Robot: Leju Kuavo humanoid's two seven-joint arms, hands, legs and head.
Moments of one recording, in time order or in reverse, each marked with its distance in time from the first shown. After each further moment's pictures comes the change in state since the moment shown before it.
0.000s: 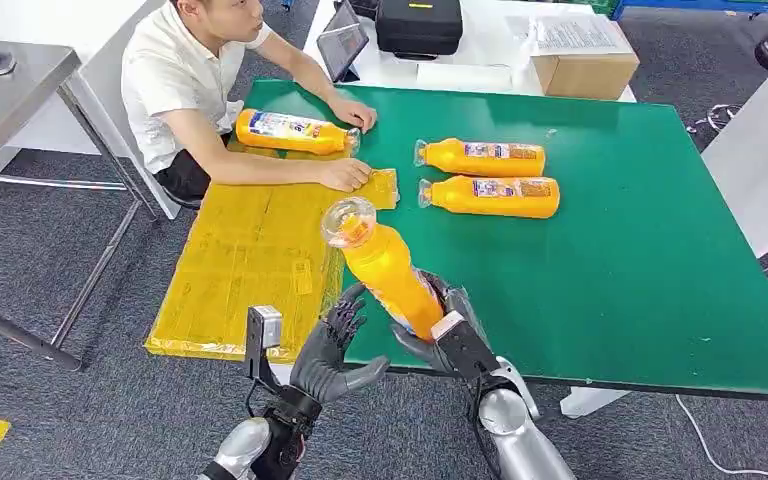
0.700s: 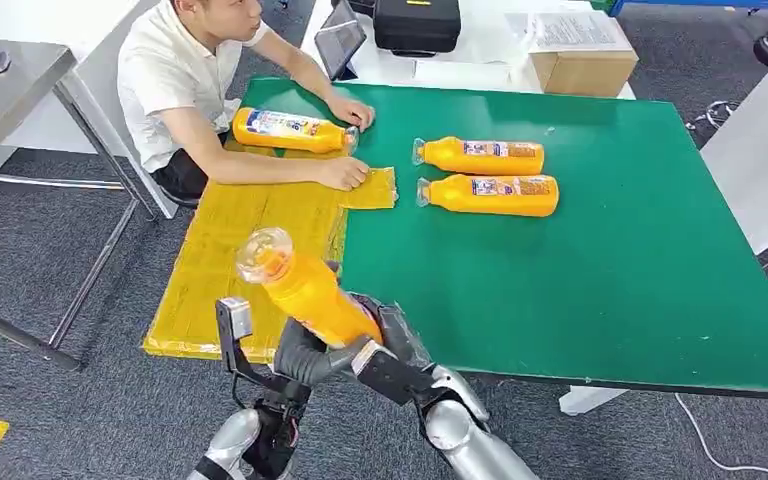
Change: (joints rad) left arm 0.033 -0.021 0.066 -0.115 0.110 0.060 -0.048; right arm -0.061 0.055 0.261 0.146 0.096 -0.067 0.022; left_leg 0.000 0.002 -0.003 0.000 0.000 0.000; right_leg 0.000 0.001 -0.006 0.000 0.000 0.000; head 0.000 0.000
